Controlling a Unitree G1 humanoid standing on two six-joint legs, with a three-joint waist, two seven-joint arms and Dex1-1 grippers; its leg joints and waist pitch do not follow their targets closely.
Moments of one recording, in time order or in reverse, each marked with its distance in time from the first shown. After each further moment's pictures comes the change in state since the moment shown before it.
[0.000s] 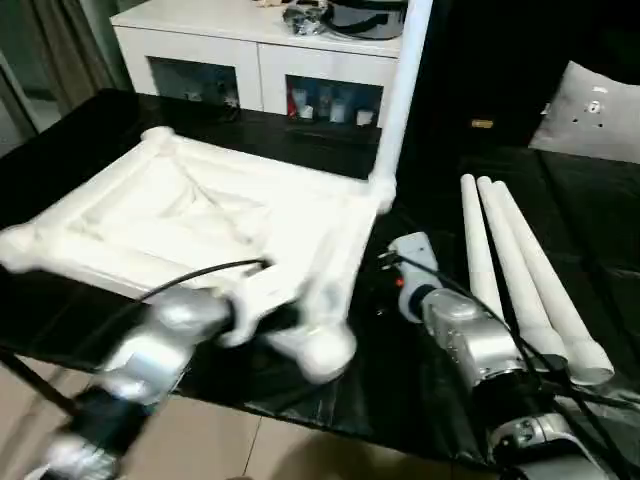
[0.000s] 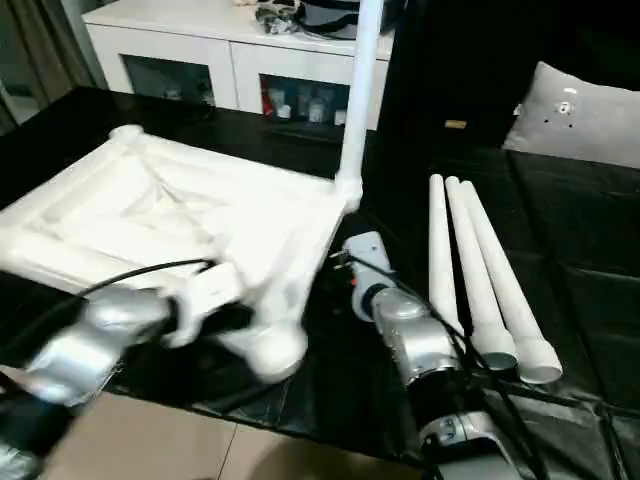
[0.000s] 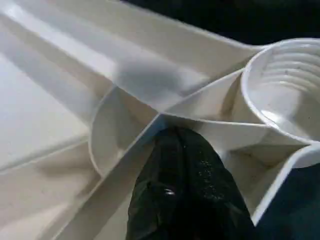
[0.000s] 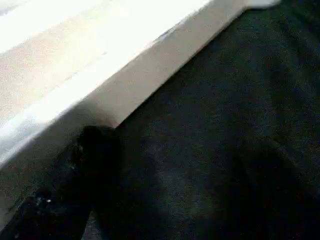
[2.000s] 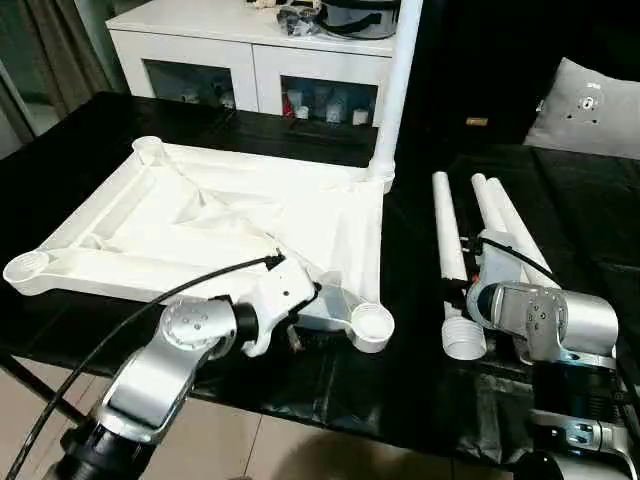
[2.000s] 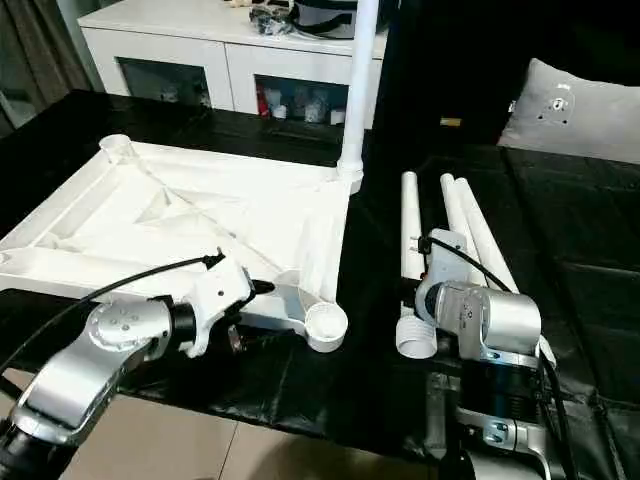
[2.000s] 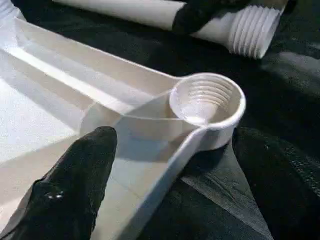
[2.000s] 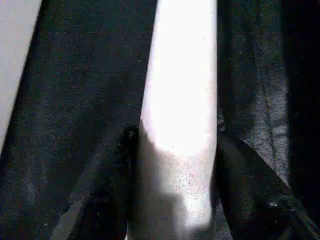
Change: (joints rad) left arm 0.172 0.077 0.052 -0.439 -0.152 0.208 0.004; right arm -0.006 -0.035 -0.350 -0.434 0.091 0.845 -0.194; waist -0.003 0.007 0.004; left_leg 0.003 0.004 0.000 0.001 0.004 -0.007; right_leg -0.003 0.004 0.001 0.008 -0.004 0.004
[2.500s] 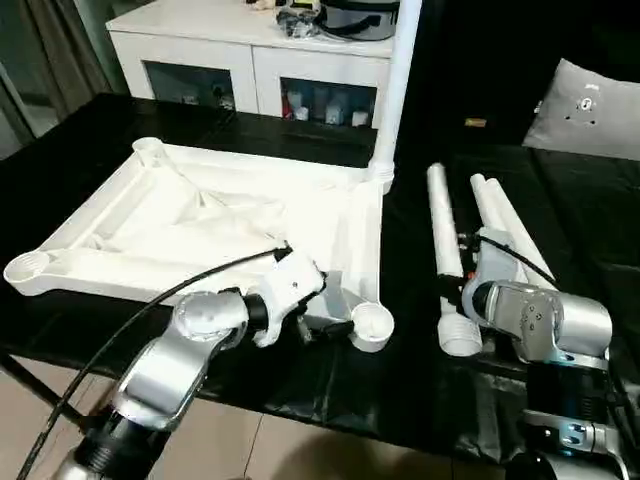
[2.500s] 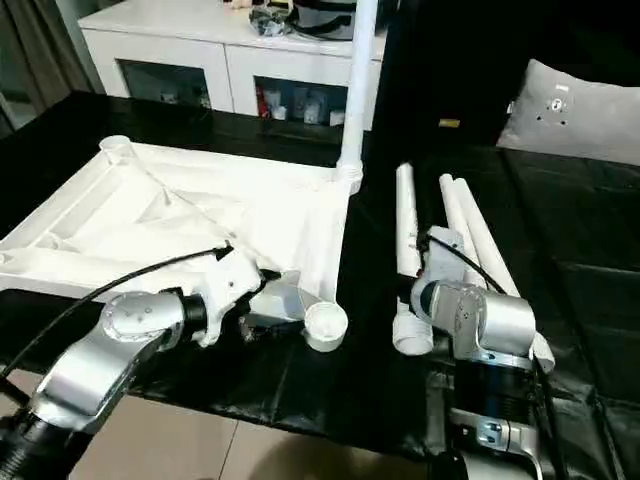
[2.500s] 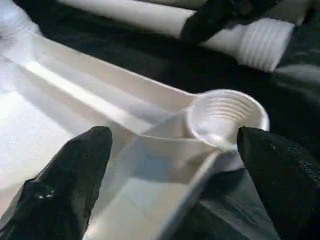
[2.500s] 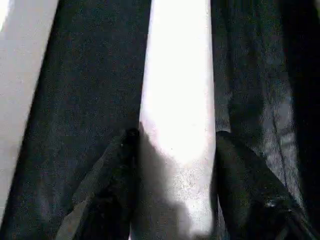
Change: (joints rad) left arm -0.058 -0.045 -0.018 0.087 0.021 -0.059 0.060; right arm 0.001 0.044 -0.044 0.011 0.000 -0.083 -0.047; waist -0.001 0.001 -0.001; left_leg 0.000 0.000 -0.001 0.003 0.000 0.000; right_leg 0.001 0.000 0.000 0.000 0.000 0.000
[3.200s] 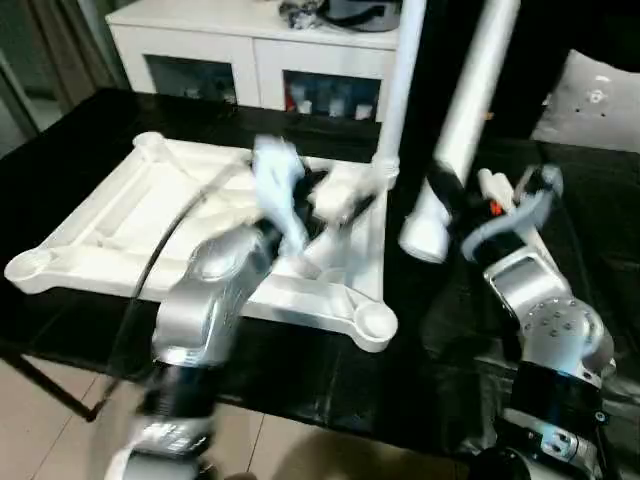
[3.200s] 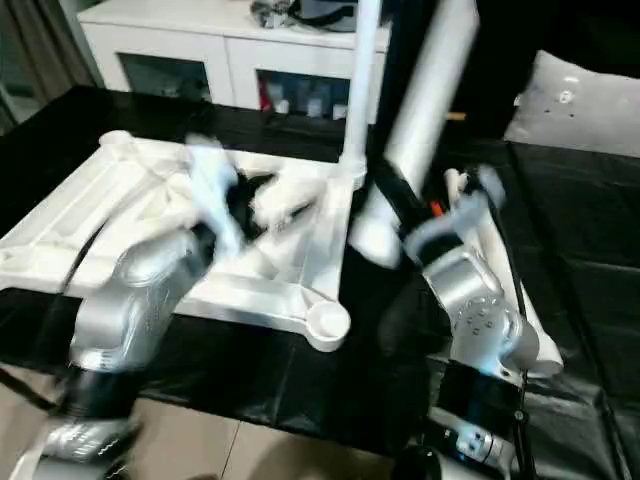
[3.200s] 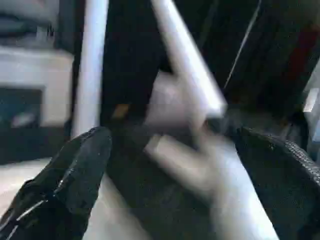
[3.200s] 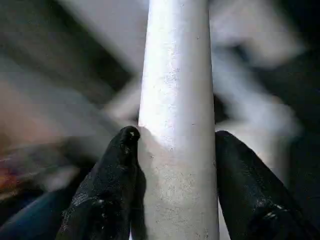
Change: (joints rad) left arm -0.234 -0.394 0.372 0.057 -0.380 0.060 0.271; right arm -0.017 0.170 -0.190 -0.177 0.500 -0.386 0.350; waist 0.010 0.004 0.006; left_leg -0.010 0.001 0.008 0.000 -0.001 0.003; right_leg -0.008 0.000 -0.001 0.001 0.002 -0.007
